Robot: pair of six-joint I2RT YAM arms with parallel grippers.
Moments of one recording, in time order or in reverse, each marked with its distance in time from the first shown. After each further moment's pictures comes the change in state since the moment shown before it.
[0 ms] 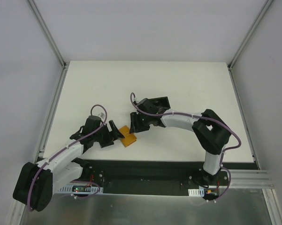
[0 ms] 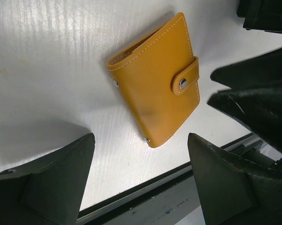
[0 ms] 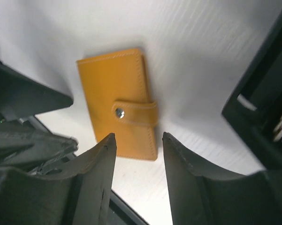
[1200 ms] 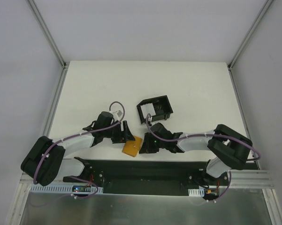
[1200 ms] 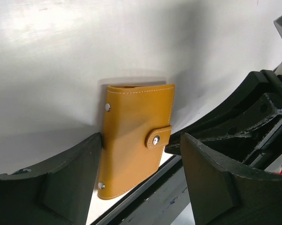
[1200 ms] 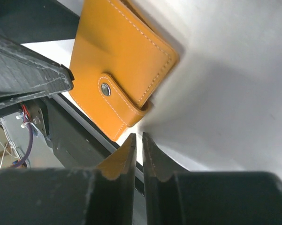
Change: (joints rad) left arm -0.121 0.266 0.048 0.269 0.146 0.100; right arm 0.134 -0.206 -0.511 0.403 0.018 0.349
